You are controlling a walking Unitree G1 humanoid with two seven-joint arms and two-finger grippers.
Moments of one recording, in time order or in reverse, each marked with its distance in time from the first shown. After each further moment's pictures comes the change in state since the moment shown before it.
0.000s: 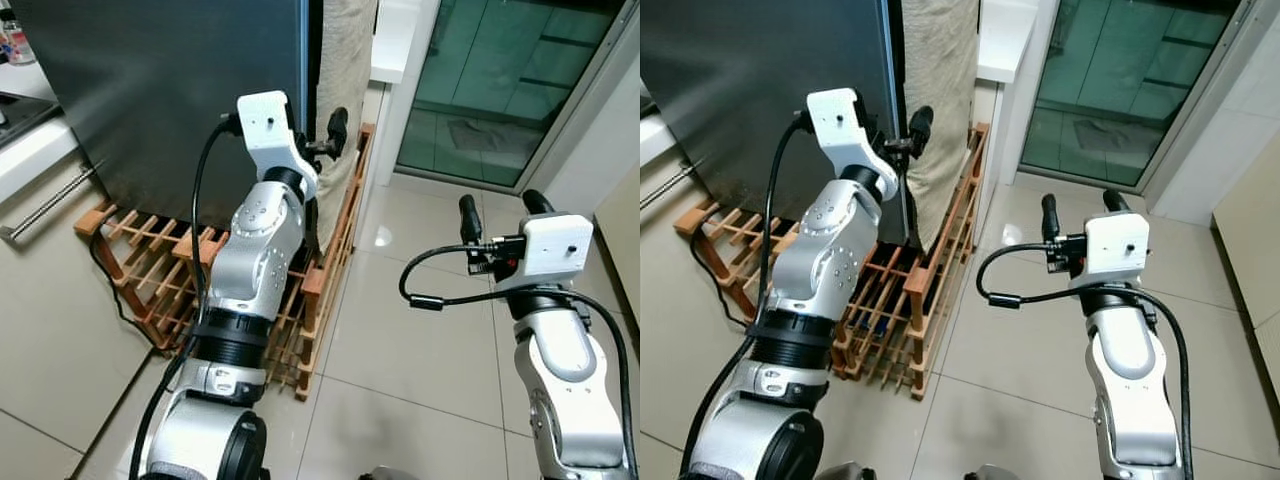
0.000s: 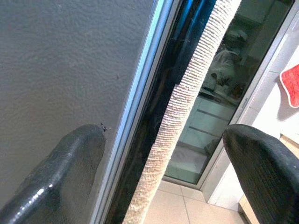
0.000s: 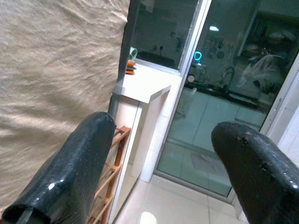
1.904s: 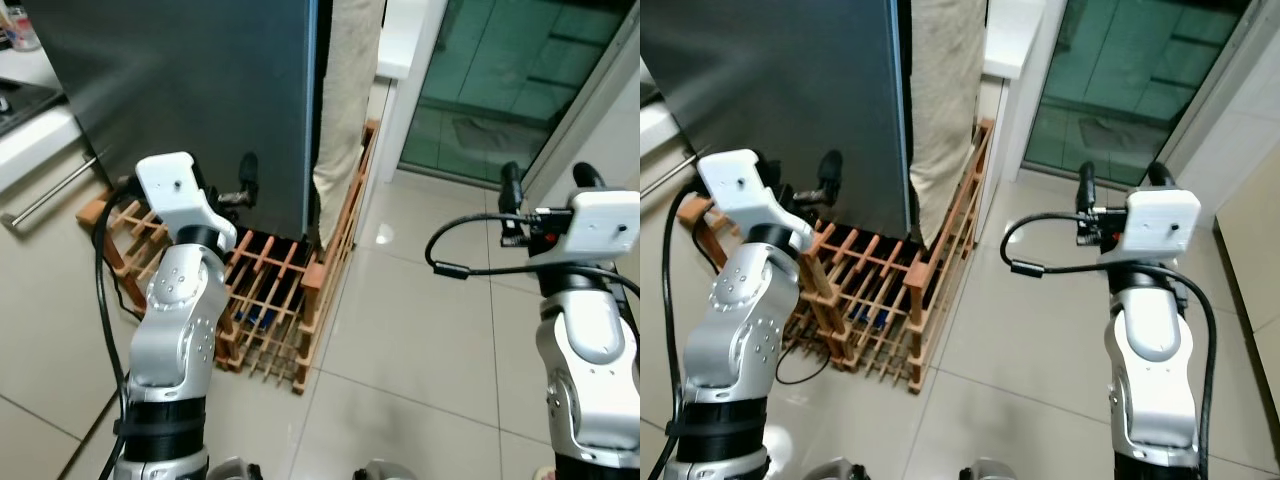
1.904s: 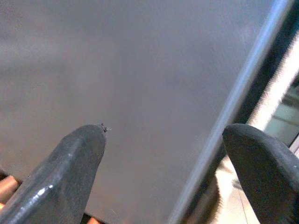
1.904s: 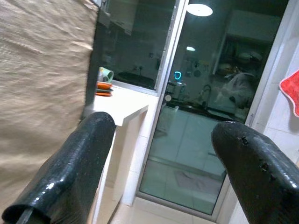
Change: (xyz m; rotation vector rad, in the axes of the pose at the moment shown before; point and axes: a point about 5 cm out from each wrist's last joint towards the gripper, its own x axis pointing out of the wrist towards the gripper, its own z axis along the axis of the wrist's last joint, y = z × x) left arm -0.065 0.068 -0.010 0.081 0.019 0.243; right arm 0.018 -0.026 0.019 -0.003 -0.092 -0.132
